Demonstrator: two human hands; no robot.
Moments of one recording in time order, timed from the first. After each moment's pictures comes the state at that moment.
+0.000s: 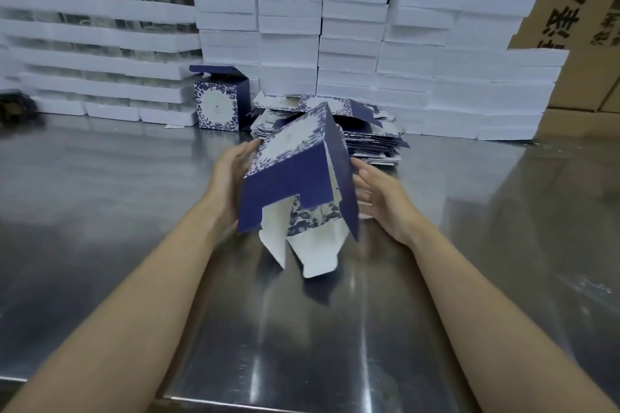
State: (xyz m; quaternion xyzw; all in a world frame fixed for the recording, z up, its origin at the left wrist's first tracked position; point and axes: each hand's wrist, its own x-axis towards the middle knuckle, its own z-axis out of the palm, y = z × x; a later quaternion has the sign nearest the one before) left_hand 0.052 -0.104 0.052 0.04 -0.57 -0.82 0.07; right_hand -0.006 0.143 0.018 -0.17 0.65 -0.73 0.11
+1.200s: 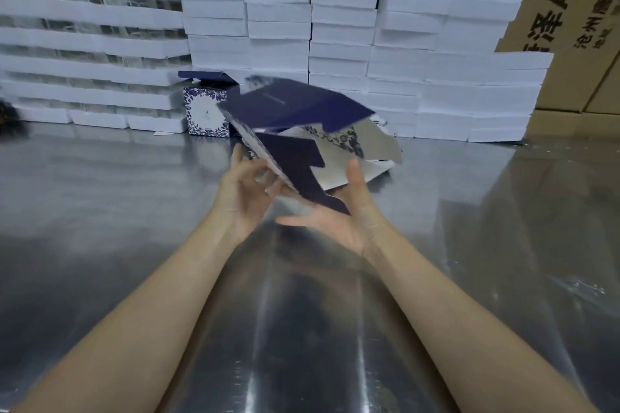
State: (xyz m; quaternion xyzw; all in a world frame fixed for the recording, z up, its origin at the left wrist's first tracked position) left_hand 0.036 -0.088 0.035 -0.14 -0.40 -0.90 0.07; right_hand 0.041 0.086 0.041 -0.27 0.43 -0.81 0.29
